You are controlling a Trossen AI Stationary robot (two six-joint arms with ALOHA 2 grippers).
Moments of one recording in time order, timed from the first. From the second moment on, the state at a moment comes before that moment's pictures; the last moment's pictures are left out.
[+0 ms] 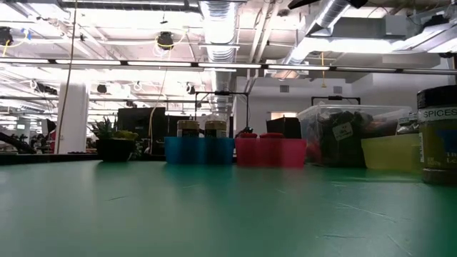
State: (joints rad) left arm -1.09 1.53 1.11 -1.03 0.02 -1.26; right arm 0.47 1.43 1.29 -0.55 0.76 1.08
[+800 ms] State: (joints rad) left arm -1.07 1.50 1.11 -1.08 0.12 -1.17; right arm 0.46 1.43 1.29 -0.55 0.76 1.09
